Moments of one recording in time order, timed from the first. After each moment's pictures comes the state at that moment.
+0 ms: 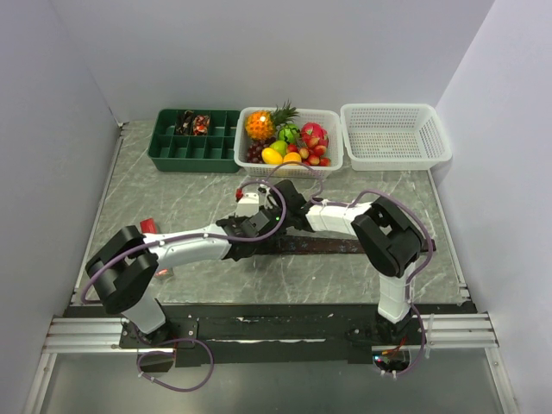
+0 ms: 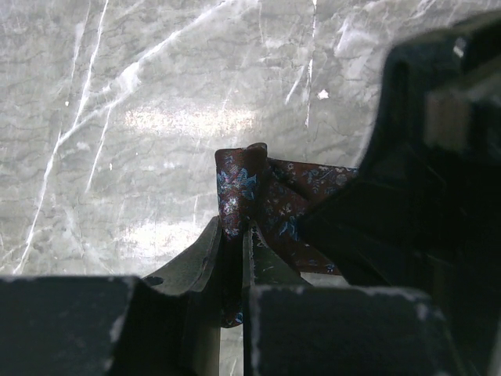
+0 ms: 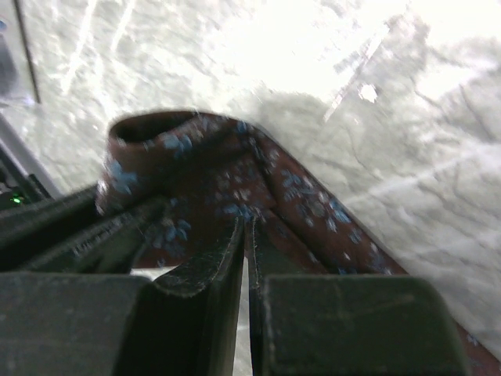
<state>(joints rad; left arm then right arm) -0.94 1.59 0.95 -0.45 -0.67 -0.80 0.73 1.90 1.11 -0.08 -0.41 0.51</state>
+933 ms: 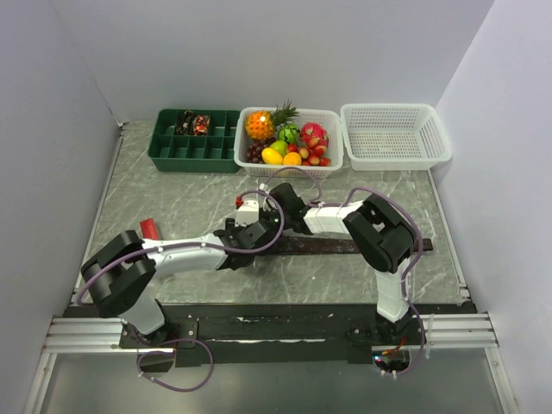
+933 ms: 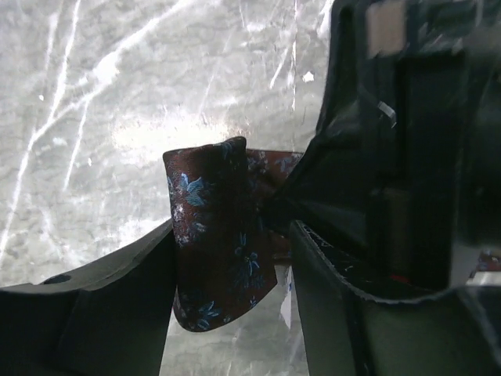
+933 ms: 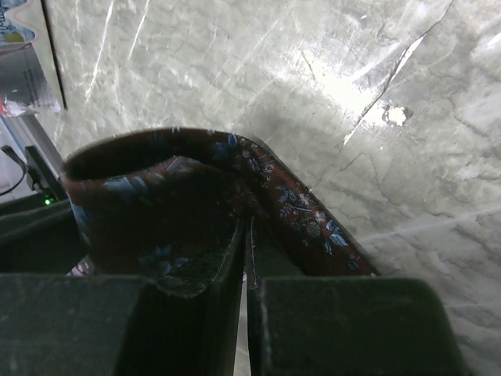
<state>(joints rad) -0.99 1.57 0.87 -0.33 -0.68 -0.79 0.72 1.97 1.09 0.05 -0.49 0.59</state>
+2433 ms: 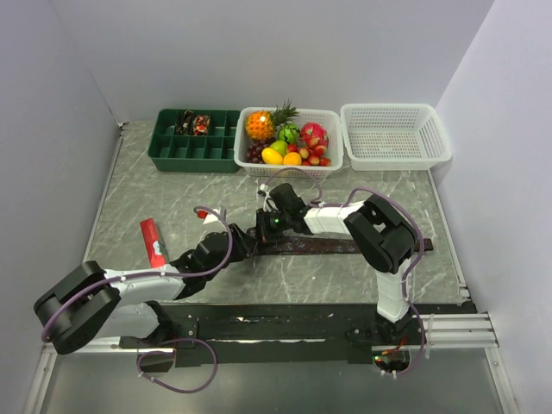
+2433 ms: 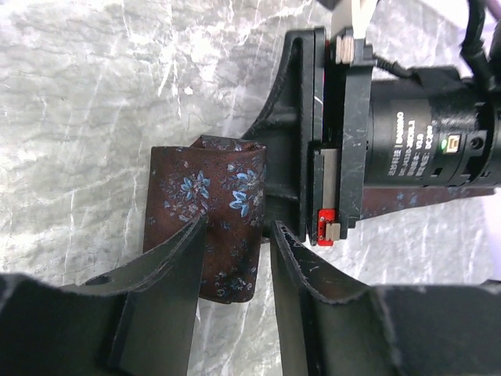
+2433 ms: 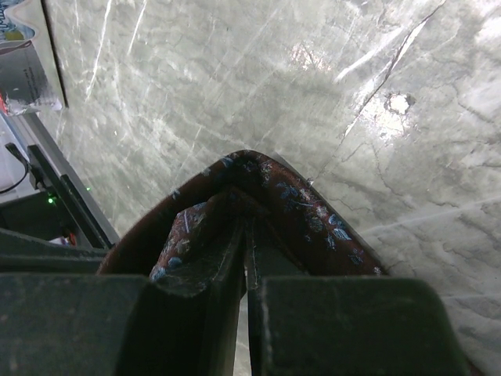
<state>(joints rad) -0.85 1.24 0.31 0.51 -0.31 -0.88 0.72 1.96 1.08 0.04 -0.49 0.59</state>
